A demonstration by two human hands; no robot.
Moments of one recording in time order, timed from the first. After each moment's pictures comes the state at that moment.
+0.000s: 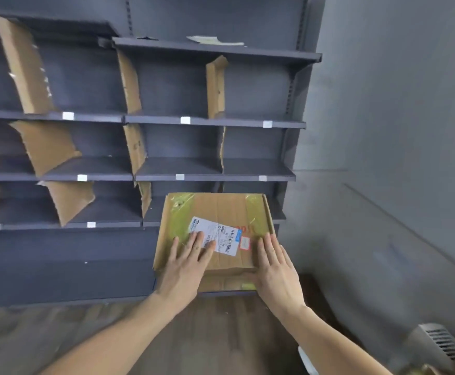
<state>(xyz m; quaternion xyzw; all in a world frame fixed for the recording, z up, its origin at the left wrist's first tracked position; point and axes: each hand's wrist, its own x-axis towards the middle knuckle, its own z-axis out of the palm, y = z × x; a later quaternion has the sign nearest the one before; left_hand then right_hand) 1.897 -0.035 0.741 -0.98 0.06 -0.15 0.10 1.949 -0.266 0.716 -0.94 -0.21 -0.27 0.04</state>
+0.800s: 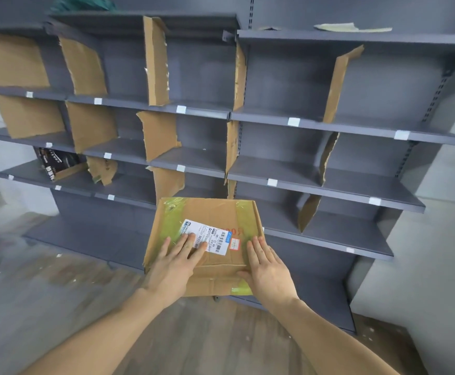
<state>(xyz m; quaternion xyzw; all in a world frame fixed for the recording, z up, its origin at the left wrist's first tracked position) 1.866 0.207 0.725 -0.98 -0.11 -0.10 0.12 2.013 0.006 0.696 -0.85 -0.41 -0.33 0.05</state>
